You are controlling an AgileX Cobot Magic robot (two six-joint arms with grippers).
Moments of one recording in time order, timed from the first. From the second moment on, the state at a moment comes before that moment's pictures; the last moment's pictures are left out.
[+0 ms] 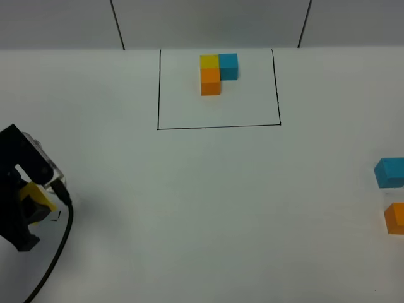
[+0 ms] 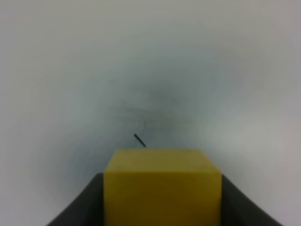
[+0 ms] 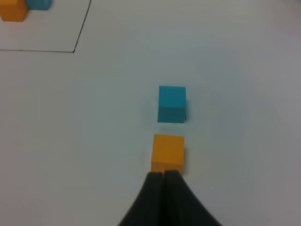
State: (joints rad) left arm -0.03 1.22 -0.58 -0.30 0.55 1.08; right arm 0.01 -0.01 -0.50 0.00 1.07 -0.02
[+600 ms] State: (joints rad) left arm -0.03 1.22 -0.58 -0.45 0.64 1.78; right arm 0.01 -0.01 -0.50 0.00 1.07 -0.02
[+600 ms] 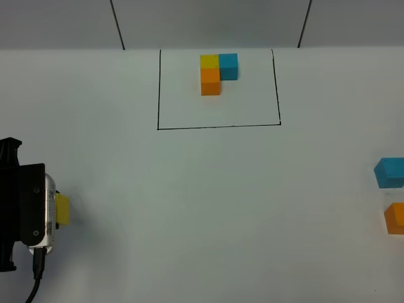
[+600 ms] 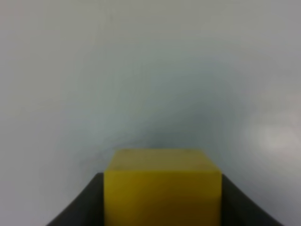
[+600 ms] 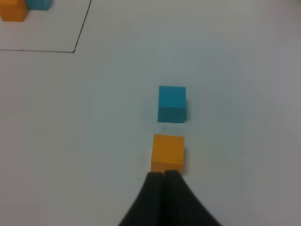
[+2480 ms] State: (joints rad) left arm -0.36 1.42 -0.67 -0.74 0.48 1.70; right arm 0.01 -0.01 -0.50 0.00 1.07 -0.02
